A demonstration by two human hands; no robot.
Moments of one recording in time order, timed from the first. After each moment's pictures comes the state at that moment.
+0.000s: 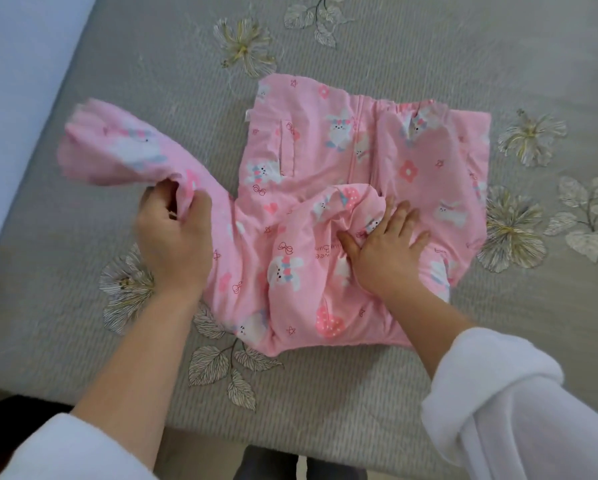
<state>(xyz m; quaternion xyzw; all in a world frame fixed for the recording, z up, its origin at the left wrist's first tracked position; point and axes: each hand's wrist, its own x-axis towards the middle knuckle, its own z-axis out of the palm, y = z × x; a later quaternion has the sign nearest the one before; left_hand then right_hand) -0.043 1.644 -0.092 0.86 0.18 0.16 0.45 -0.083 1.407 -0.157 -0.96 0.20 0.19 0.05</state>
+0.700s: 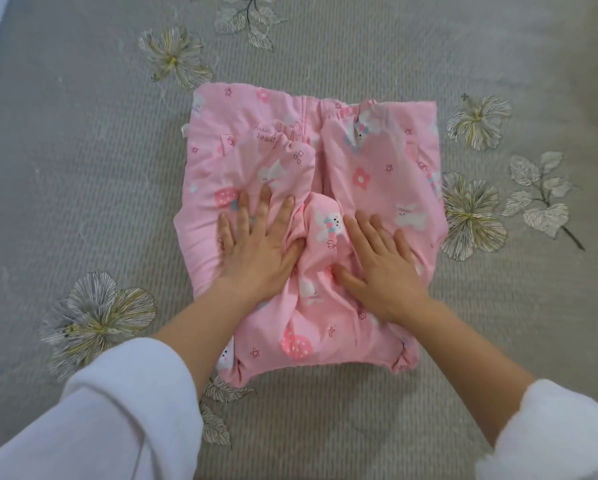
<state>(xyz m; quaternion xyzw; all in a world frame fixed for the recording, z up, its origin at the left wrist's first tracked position) -0.039 1.542 -0.178 0.96 -0.18 -0.18 0.12 -0.116 1.348 -0.141 -0.96 0.06 0.21 0.16</state>
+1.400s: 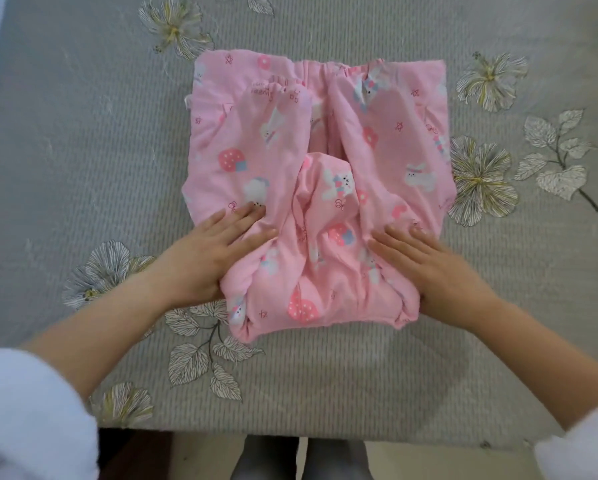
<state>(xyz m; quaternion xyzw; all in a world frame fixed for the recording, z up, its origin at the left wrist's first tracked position) -0.047 1.639 -0.140 0.84 -0.50 -0.20 0.04 -0.179 1.293 -0.126 -0.96 -0.19 0.15 0.12</state>
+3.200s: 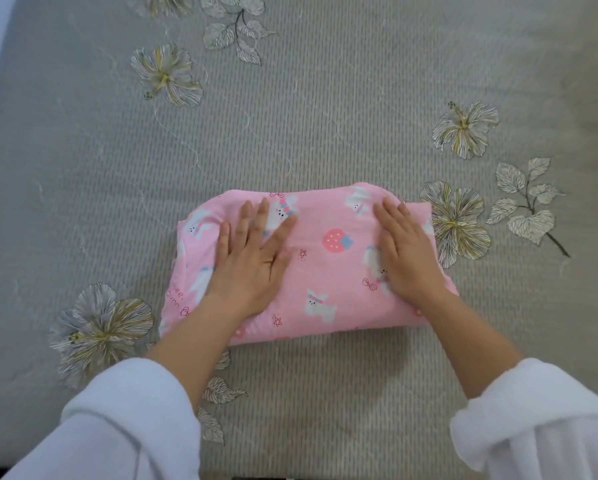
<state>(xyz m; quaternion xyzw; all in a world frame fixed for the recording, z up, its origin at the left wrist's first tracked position) -0.042 1.539 -0.153 0.95 -0.21 -0.18 0.14 -0.099 1.288 -0.138 -0.94 0.15 0.10 0.30</state>
